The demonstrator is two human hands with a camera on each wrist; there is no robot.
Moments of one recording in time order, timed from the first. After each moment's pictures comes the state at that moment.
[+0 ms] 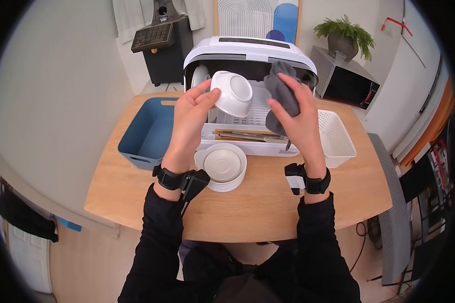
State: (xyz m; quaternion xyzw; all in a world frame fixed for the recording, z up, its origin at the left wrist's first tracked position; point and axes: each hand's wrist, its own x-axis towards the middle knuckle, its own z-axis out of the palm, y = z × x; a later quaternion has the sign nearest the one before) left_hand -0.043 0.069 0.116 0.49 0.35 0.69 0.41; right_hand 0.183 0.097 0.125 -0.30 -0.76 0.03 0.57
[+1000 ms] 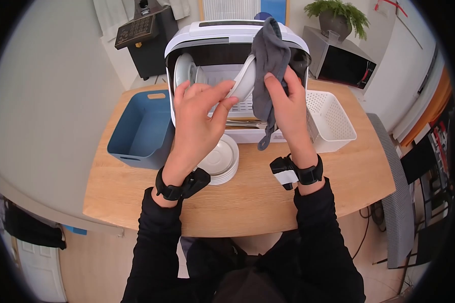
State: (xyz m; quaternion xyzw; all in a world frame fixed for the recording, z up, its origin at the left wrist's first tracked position) left_hand -0.009 0.049 0.108 0.73 0.41 0.54 -0.11; right_hand 0.167 0.109 0.106 -0.26 -0.64 0.30 0.66
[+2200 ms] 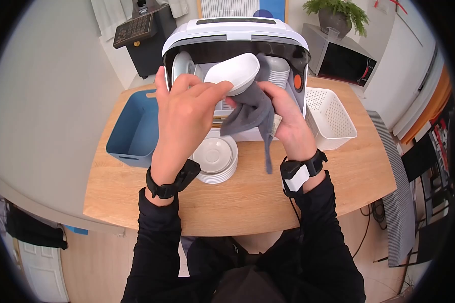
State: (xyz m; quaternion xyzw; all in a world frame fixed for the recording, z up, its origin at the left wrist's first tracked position) left_hand -0.019 0.043 0.125 0.75 0.41 0.43 -0.30; right_hand 0.172 0.109 0.113 -0.16 -0.33 0.84 0.41
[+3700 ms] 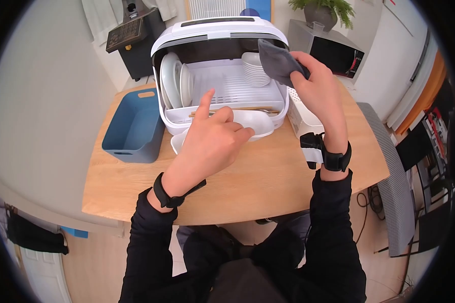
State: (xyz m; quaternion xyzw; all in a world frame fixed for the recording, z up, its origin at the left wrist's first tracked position) left_hand 0.034 0.004 0.102 0.86 0.33 0.29 -0.26; right_hand 0.257 0.064 0.160 -0.50 -0.72 0.04 0.48
